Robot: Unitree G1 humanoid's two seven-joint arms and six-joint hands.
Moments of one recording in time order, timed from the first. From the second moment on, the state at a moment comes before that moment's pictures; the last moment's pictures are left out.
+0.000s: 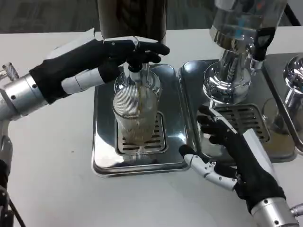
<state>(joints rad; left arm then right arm) -0.74 0.48 0.09 0.96 -0.23 -0.82 -1.13 0.25 -0.12 0.20 -0.28 -0.38 0.03 0.03</state>
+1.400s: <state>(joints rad) -0.73 0.52 0.05 0.96 -0.19 -0.91 -1.06 -0.09 -0.15 0.24 -0.05 -0.30 0.12 0.20</state>
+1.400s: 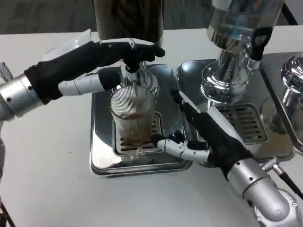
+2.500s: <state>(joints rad) -0.72 0.53 0.05 0.95 -0.19 -0.91 -1.05 -0.27 -0.11 0.24 0.20 -0.28 0.05 0.18</state>
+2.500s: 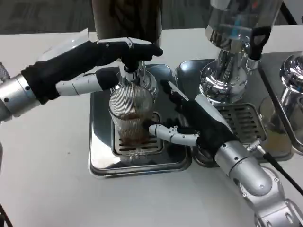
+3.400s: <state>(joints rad) -0.71 0.54 0.04 0.92 -0.19 -0.91 -1.04 -0.33 -0.07 0.24 0.32 -0.28 0.00 0.16</state>
